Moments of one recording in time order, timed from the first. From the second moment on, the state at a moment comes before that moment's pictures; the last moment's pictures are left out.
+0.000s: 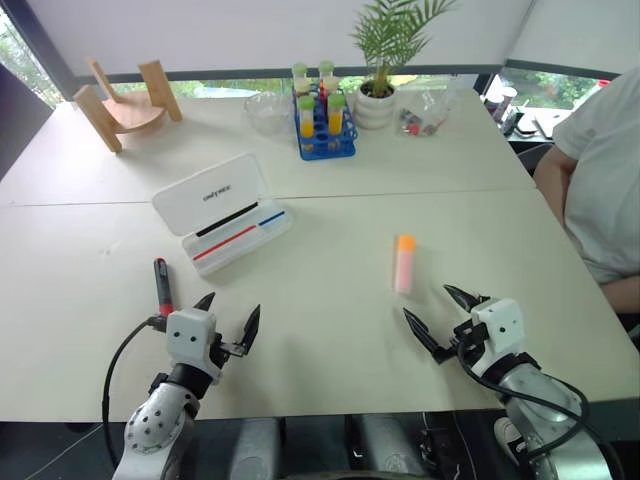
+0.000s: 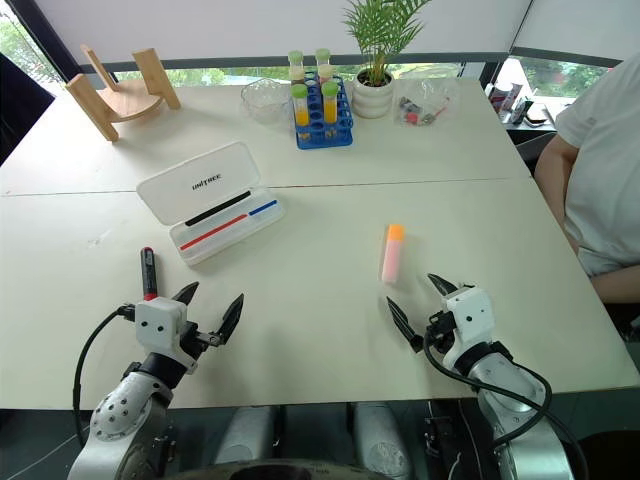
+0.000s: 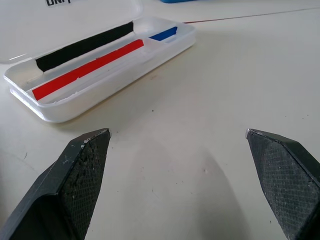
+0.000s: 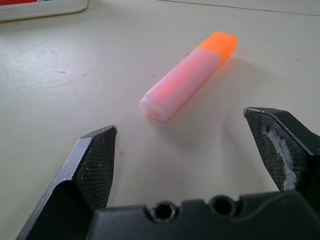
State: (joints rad) left arm 0.43 0.20 0.02 -0.51 -0.16 0.12 -0.28; right arm 0.33 -0.40 -0.10 -0.47 0.17 0.20 0.46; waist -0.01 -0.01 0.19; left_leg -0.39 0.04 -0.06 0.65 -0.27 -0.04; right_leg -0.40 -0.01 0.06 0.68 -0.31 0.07
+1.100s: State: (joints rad) left arm 0.32 0.32 0.05 -0.56 -0.22 0.24 -0.36; right arm 0.26 -0.51 -0.11 -0.55 0.22 0.27 0.54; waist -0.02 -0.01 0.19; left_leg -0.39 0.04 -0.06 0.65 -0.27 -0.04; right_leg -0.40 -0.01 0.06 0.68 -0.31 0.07
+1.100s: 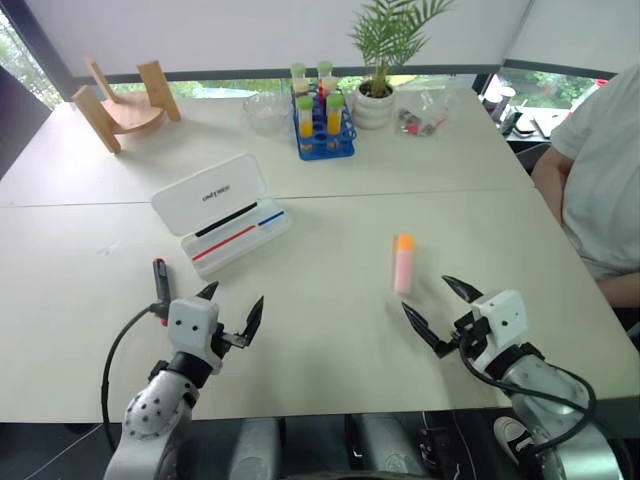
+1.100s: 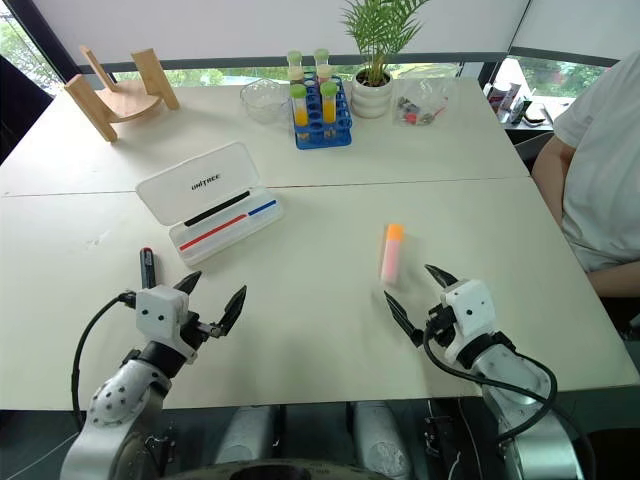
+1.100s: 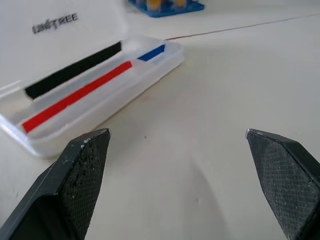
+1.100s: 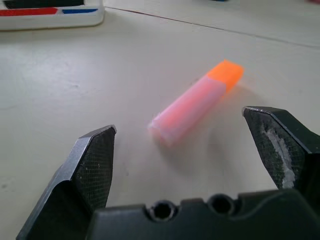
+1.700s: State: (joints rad) left arm -0.24 0.82 0.14 0.04 -0.43 0.32 -1.01; right arm -0.29 -0.90 -0.18 -0.51 0.72 0.77 0.88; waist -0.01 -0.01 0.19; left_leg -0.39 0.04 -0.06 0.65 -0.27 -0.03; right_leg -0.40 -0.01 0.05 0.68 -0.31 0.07
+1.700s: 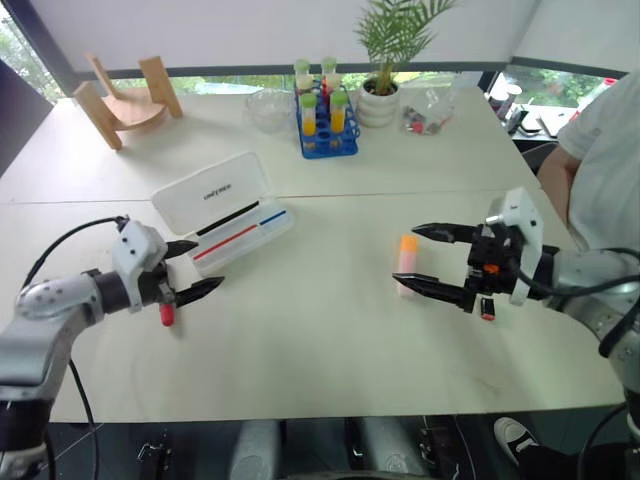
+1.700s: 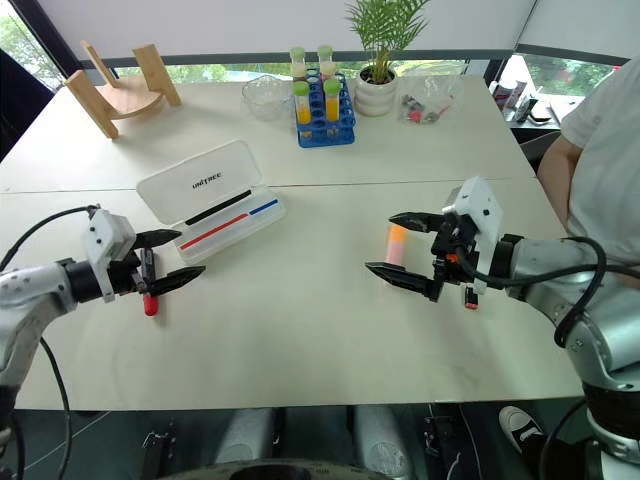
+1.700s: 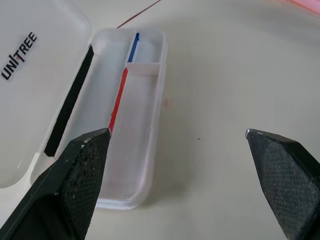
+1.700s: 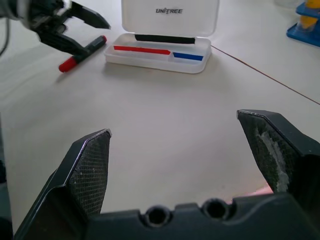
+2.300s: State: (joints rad) left arm -0.42 0.68 -0.03 0.34 -0.26 0.19 -1.10; right arm -0.34 -0.95 -0.22 -0.50 0.77 0.83 0.90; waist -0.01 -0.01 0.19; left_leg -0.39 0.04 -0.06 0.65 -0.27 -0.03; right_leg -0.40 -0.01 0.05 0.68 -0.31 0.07
